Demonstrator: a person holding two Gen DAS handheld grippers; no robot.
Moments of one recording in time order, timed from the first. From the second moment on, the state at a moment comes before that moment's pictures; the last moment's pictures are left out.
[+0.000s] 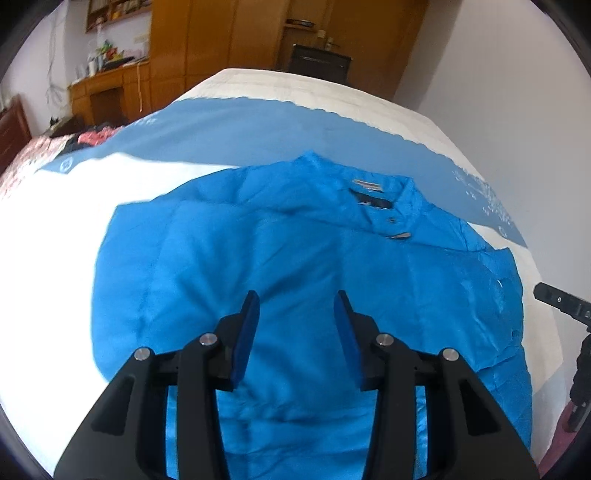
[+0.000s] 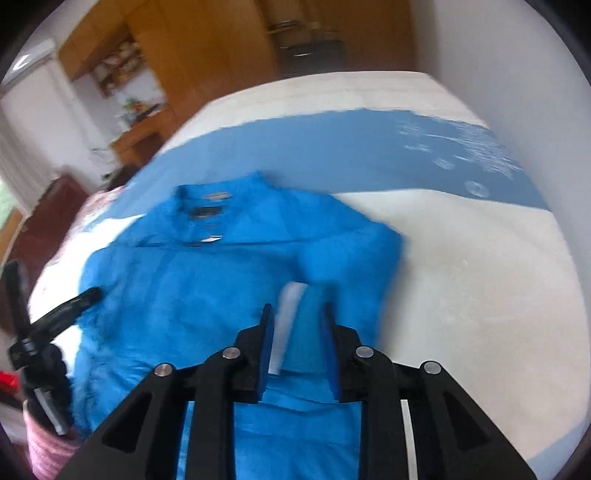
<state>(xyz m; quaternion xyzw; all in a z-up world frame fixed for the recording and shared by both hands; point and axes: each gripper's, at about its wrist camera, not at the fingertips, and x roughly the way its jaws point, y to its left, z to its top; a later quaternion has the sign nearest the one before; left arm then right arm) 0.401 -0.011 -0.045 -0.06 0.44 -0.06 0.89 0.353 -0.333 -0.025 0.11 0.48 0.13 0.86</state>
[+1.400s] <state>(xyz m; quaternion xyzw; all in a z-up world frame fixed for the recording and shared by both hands) 0.099 0.123 -0.085 -0.16 0.49 -0.01 0.85 0.067 -0.387 -0.073 0.16 0.50 0.21 0.83</state>
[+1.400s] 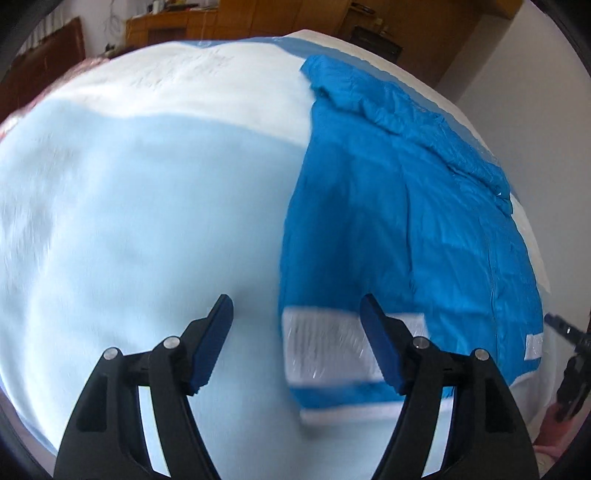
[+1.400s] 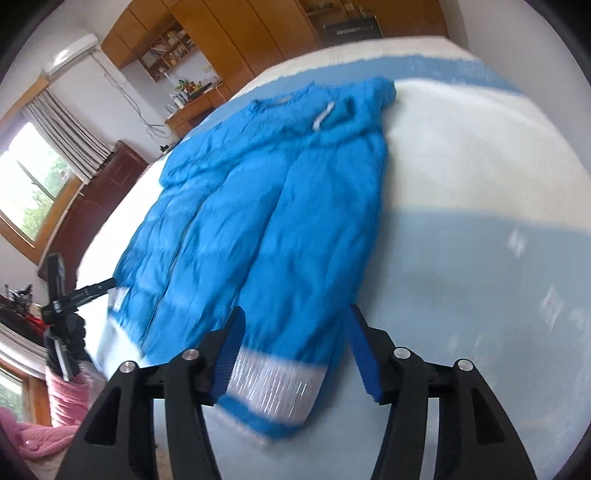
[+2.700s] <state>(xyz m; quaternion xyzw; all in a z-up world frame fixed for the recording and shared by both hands) 0.044 0.104 -0.076 -0.19 0.46 -0.04 0.87 -0.013 -0.369 -0.099 0.14 0.50 0.29 0.81</state>
